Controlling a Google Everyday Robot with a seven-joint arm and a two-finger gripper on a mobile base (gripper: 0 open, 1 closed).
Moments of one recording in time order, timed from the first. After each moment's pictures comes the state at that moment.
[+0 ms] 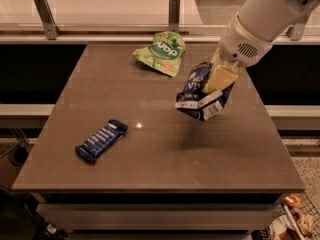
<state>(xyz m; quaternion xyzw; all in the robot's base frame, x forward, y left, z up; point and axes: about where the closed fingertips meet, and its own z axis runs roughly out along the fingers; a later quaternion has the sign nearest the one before) 0.528 -0.121 0.929 -0.60 0.77 0.09 0.18</state>
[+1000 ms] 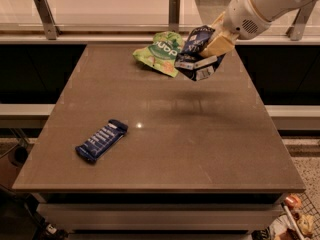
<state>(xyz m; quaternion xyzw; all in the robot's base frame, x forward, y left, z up) 0.622 -0.126 0.970 -0.59 0.73 0.08 0.33</state>
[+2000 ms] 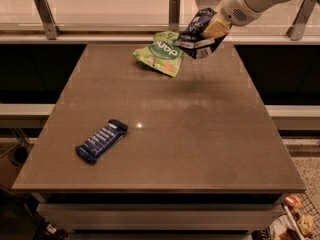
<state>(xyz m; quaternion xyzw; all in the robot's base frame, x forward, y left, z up) 0.705 -0.142 0.985 -0.53 0.75 0.00 0.39</state>
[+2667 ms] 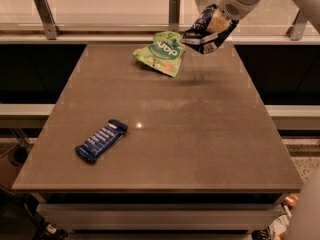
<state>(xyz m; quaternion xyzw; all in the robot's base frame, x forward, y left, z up) 0.732 -0.172 0.985 -0.48 0.80 -0.11 0.35</state>
